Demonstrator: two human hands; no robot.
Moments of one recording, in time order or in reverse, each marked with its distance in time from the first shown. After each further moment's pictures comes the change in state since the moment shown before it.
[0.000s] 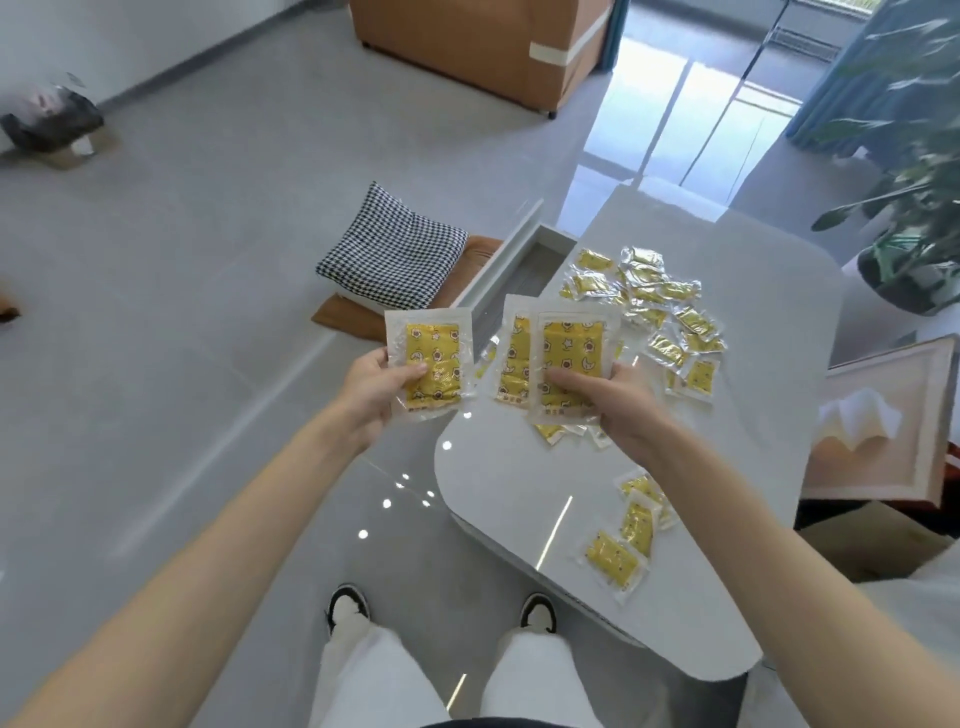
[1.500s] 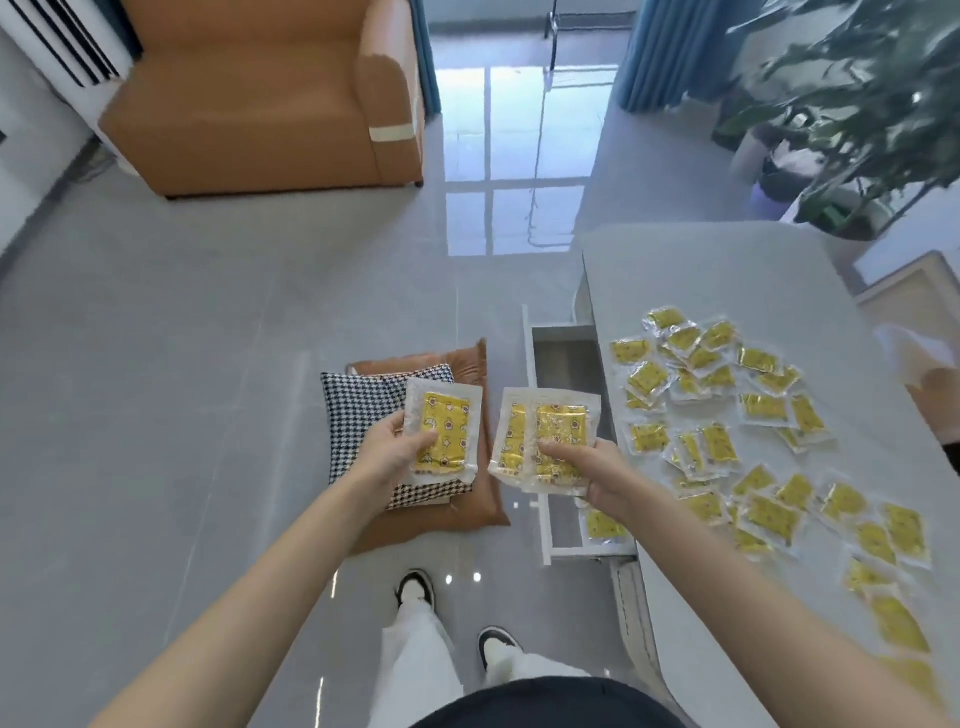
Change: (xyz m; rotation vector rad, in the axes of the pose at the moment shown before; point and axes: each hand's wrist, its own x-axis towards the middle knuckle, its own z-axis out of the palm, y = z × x) left_hand 0.427 0.340 -0.098 0.538 -0.364 -0.089; right_hand 0.368 -0.158 0.254 0.523 0.401 0.225
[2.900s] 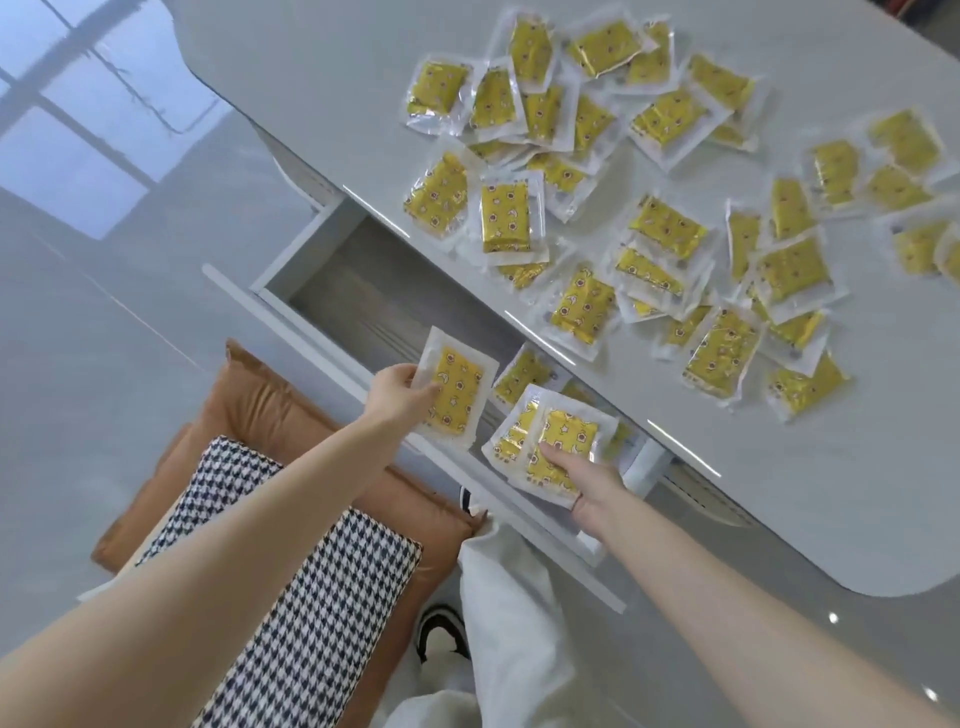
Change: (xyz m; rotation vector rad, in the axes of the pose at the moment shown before) left_hand 0.415 -0.078 0.278 1.095 -0.615 0.084; right_hand 0.334 0.167 -0.105 0.968 0.821 0.290
